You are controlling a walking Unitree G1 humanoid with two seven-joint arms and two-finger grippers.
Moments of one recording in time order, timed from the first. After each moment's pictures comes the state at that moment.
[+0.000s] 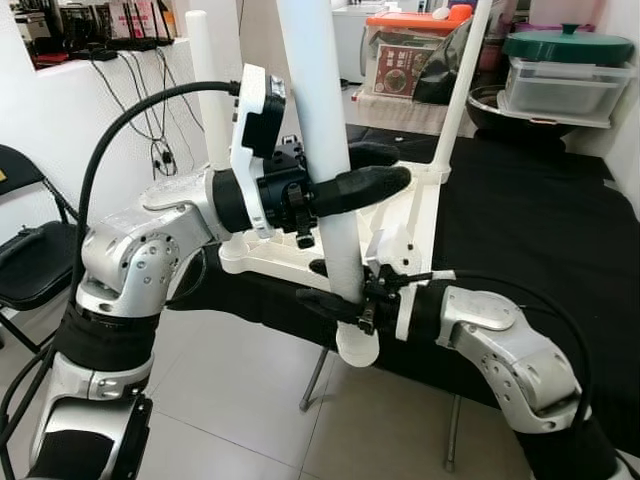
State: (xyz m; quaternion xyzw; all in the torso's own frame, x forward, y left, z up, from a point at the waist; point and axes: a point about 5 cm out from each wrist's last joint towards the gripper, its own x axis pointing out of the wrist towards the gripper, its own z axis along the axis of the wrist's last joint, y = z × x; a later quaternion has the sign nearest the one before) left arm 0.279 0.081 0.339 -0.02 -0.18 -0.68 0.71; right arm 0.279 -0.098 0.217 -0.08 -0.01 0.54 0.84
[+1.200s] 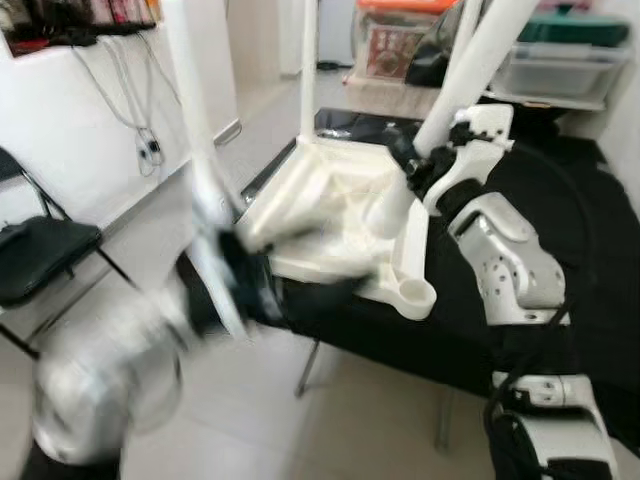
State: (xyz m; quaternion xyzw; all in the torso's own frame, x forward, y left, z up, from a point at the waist) left arm 0.228 0.095 0.232 -0.10 -0.04 -0.57 0.81; right arm 0.362 -0.148 0.294 0.05 -0.16 0.22 0.96
